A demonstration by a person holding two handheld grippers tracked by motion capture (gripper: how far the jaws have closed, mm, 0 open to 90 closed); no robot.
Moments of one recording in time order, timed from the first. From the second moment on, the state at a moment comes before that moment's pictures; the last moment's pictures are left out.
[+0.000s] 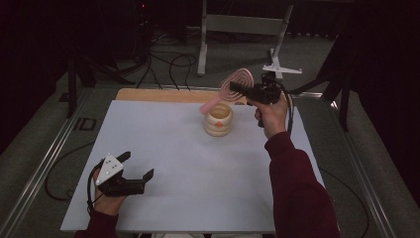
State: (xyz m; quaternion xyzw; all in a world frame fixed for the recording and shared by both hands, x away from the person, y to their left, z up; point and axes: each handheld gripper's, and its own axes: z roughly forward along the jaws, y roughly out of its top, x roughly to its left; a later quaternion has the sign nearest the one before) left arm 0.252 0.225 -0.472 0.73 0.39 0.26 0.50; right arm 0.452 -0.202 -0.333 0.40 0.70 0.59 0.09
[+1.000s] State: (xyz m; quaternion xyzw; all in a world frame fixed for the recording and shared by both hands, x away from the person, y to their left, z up) left arm 0.252 0.226 -0.472 0.73 0.39 0.26 0.50; right arm 0.459 -0.218 -0.335 0.43 0.68 0.58 0.12
